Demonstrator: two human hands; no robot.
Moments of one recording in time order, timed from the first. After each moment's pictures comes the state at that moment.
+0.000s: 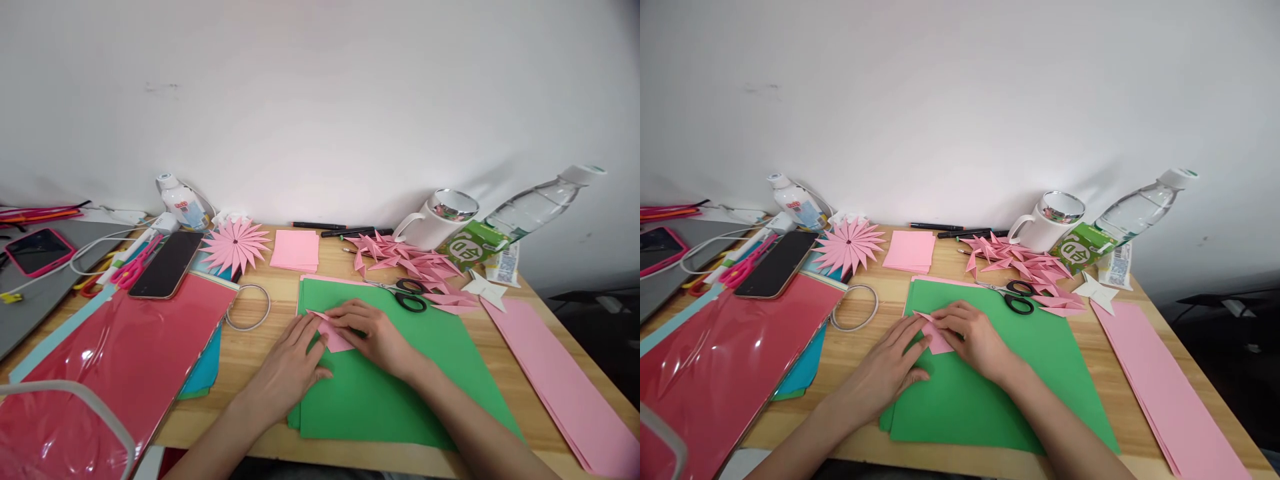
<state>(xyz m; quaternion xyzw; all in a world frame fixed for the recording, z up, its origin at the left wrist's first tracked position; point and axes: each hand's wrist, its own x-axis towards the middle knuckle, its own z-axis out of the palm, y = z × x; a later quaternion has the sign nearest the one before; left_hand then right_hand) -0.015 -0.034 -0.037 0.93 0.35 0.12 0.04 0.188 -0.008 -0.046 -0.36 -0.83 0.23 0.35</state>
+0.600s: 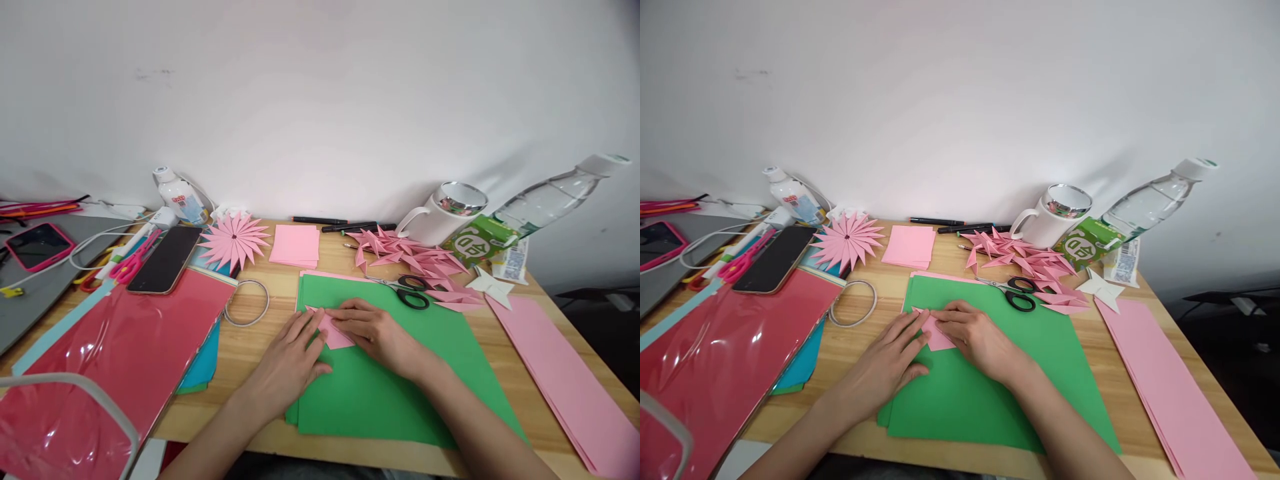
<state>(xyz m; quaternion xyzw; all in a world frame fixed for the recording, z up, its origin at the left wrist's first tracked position) -0.015 -0.035 -0.039 0.93 0.35 0.11 0.03 0.201 -0.008 -0.037 -0.32 -0.88 0.23 0.26</state>
